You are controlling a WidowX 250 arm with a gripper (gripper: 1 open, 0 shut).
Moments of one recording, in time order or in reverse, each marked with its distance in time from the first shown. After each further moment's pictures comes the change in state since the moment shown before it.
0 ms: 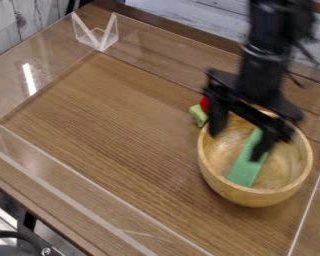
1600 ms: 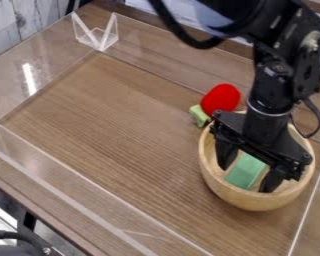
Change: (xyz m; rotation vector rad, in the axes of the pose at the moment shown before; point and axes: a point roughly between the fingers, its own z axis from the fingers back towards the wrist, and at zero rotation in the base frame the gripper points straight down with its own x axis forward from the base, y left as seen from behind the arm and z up) arm 0.002 0.002 -0.032 0.000 -0.145 0.118
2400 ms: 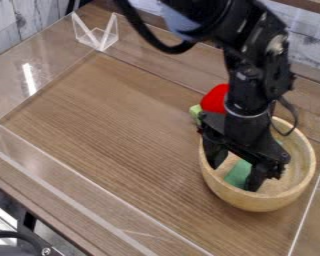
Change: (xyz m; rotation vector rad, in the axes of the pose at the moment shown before) arm 0.006 0.023 -0.013 -0.028 -0.069 -0.019
